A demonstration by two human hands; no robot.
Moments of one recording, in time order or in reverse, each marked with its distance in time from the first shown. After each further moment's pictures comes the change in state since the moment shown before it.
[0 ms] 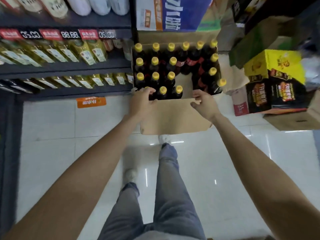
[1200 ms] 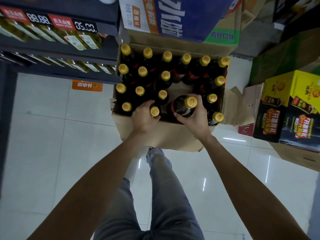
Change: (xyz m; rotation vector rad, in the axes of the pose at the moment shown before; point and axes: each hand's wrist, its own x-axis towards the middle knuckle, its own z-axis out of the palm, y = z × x) left_hand 0.071 0.042 0.102 -0.013 0.187 -0.347; right_hand 0.101 0.040 -0.015 0.394 0.018 -0.230
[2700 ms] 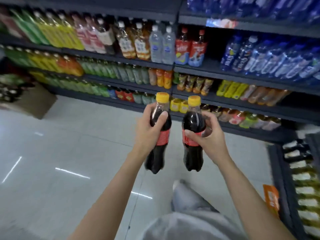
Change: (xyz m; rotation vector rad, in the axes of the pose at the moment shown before) left_hand -0.681 -0.434 -0.434 -0.654 1.645 -0.591; right_hand -0.580 -0.443 0.540 0.009 -1.472 -0.800
